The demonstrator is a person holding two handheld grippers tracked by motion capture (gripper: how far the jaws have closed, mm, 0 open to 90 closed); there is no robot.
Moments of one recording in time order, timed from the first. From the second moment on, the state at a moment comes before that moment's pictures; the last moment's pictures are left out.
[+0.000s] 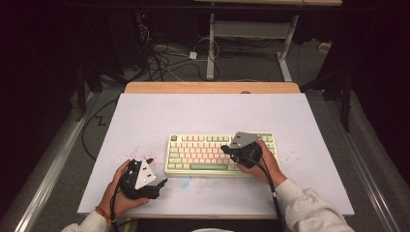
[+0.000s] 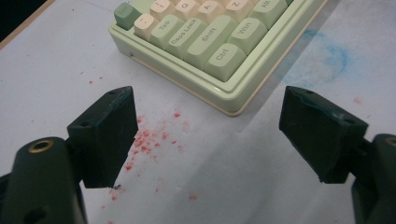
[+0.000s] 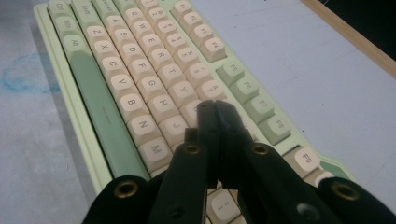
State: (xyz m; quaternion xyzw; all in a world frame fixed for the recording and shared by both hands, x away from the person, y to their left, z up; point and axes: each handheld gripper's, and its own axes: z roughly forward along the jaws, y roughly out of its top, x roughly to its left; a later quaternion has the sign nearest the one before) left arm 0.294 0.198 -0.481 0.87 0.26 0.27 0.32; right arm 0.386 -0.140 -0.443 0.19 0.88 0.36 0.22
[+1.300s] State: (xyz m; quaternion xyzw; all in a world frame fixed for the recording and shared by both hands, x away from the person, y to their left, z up) left arm 0.296 0.198 -0.483 0.87 0.27 0.27 0.32; right arm 0.400 -0.132 -0.448 0.21 0.88 0.35 0.23
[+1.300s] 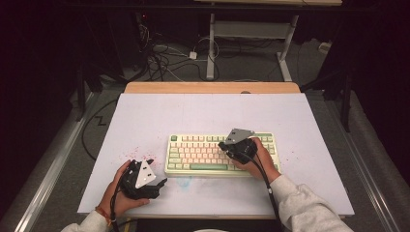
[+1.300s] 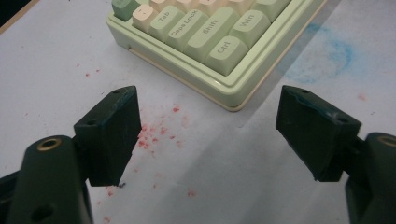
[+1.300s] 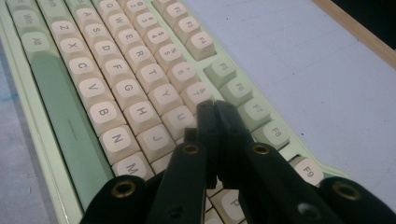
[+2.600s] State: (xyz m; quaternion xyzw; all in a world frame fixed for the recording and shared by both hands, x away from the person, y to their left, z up) left arm 0.302 0.210 -0.479 0.88 0.28 0.20 0.31; right arm 0.368 -0.155 -0.432 0.22 0.83 0.41 0.30
